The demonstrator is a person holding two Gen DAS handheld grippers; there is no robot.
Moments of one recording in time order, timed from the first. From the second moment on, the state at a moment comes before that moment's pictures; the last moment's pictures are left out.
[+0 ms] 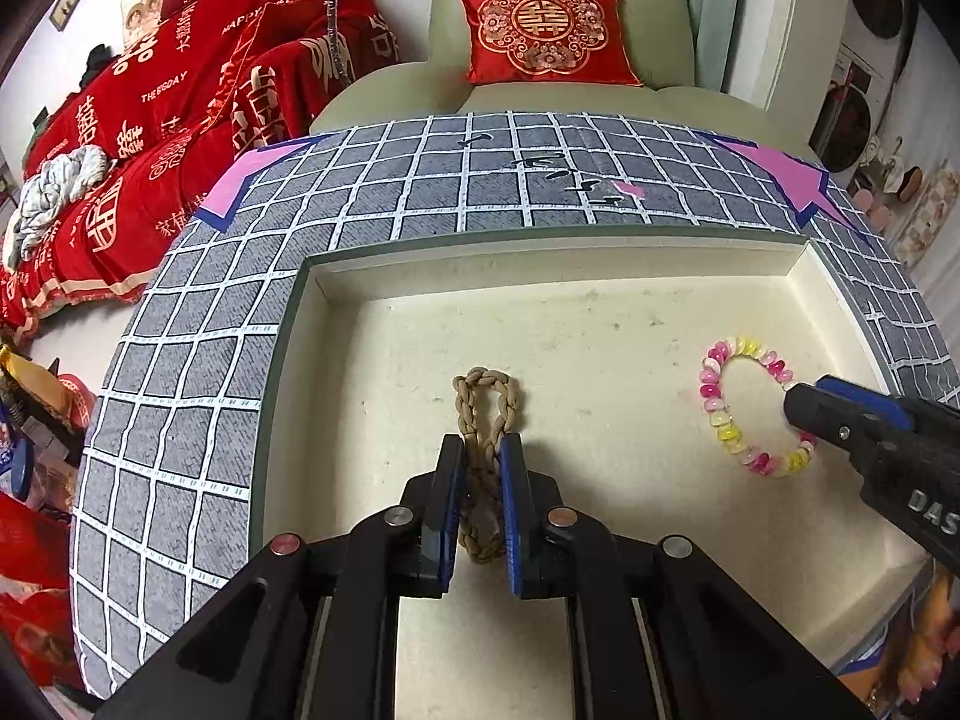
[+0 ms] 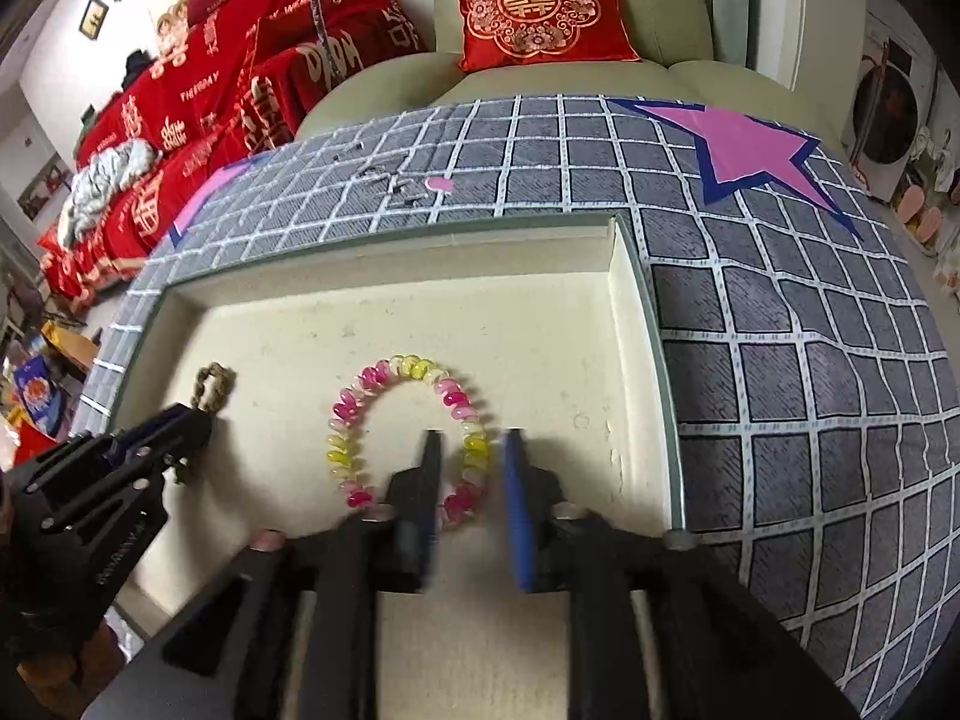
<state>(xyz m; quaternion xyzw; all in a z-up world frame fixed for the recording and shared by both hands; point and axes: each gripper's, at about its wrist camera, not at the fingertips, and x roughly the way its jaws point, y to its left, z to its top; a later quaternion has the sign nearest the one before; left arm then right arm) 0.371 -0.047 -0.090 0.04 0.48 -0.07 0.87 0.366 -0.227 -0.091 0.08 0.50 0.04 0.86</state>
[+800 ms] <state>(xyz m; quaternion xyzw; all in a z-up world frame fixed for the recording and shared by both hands) 0.258 -0.026 -0.022 0.08 0.40 -0.09 0.91 0.267 -0.252 -0.017 0.16 0.43 0.07 0.88</state>
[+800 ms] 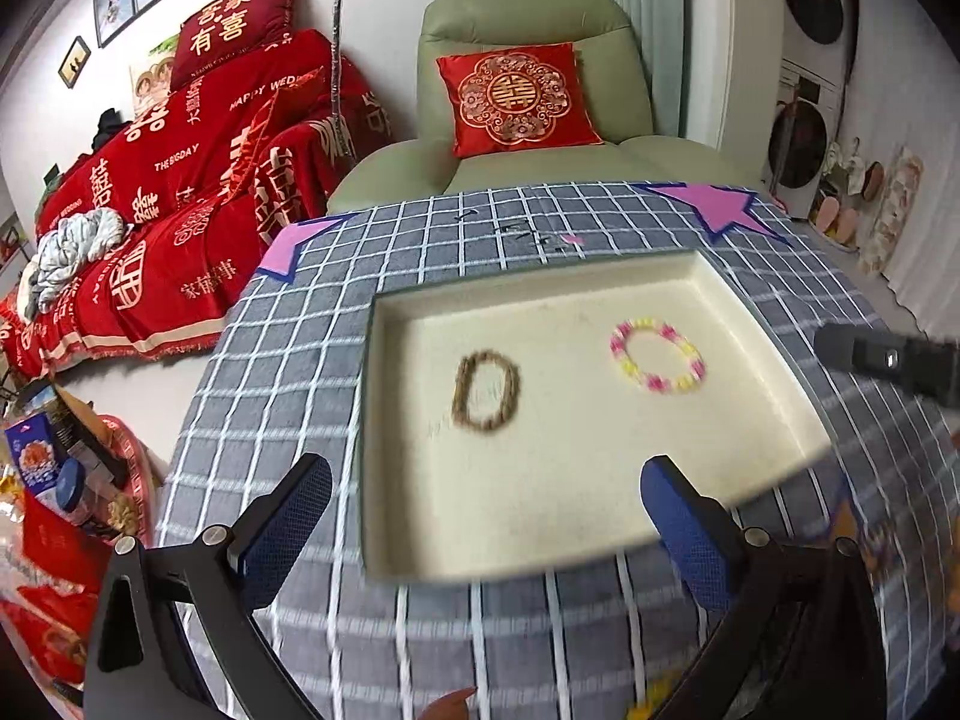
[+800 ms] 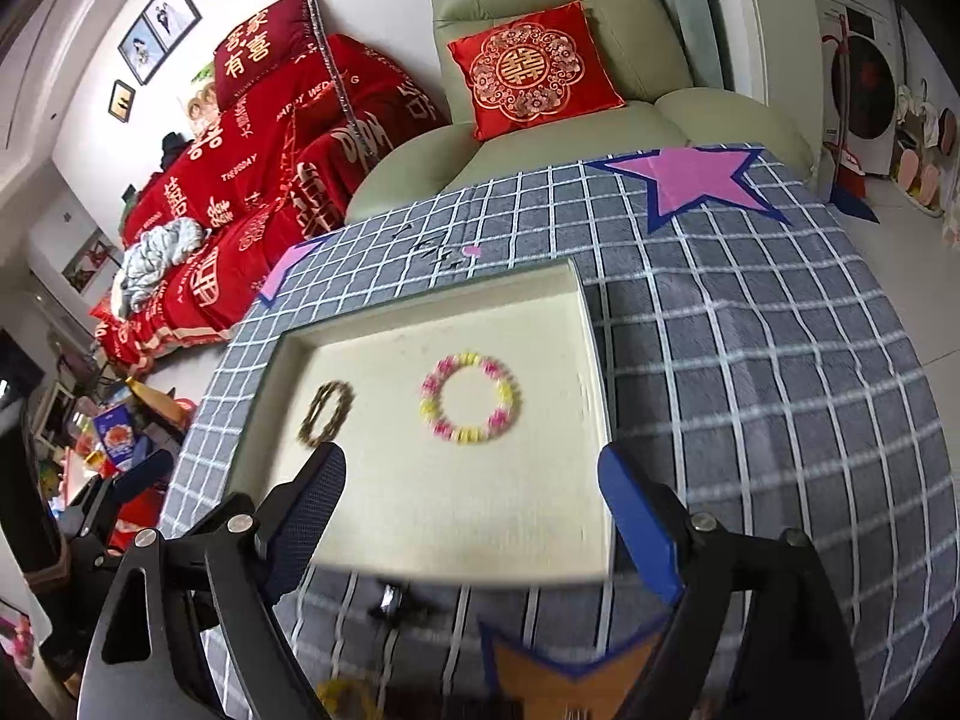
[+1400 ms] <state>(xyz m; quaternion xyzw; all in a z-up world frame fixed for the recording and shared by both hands) 0.145 0.004 -0.050 0.08 0.43 -0.09 0.90 0.147 -0.267 -0.011 0.15 0.45 0.05 0.88</state>
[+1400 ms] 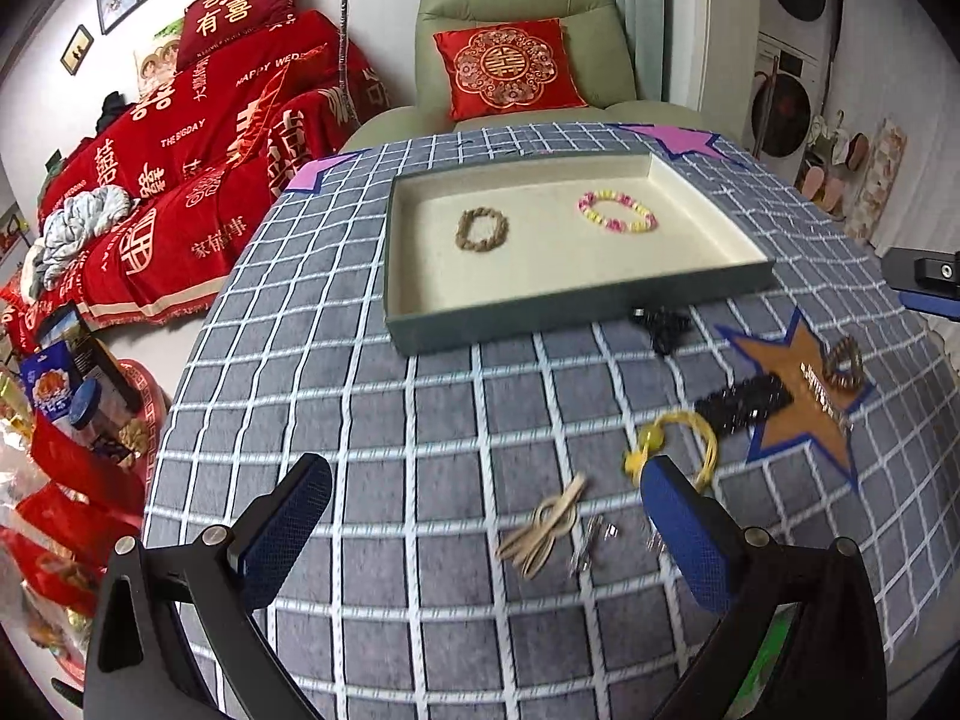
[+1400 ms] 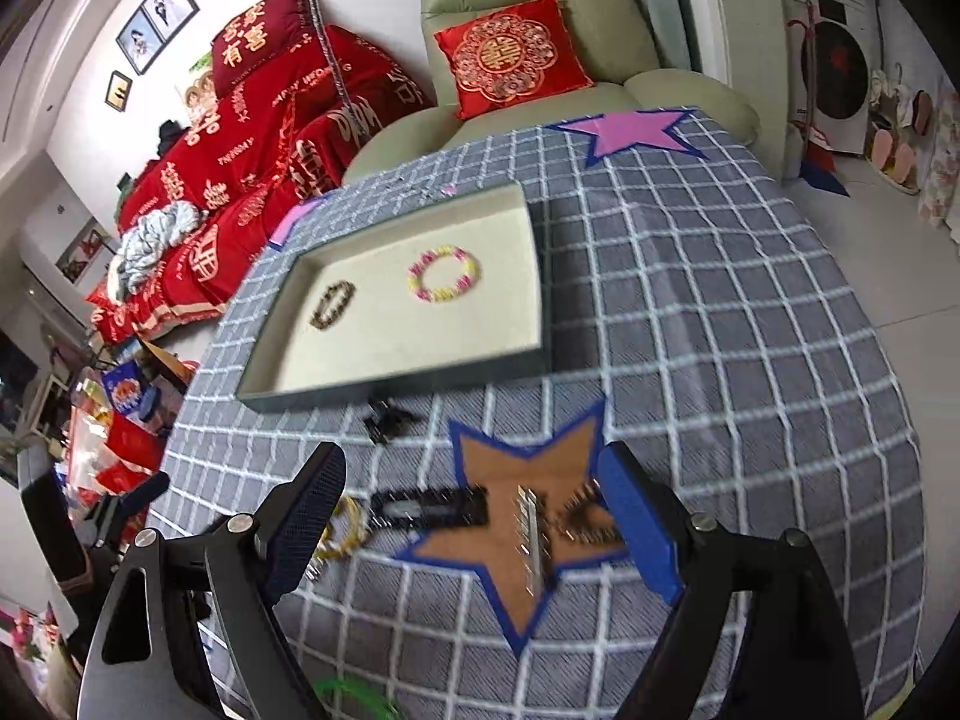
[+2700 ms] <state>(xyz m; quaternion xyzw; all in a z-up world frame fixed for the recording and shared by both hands) 0.151 -0.010 -0.097 0.14 0.45 -0.18 0.86 0.152 -0.300 -0.095 0.03 0.52 -0.08 0.85</state>
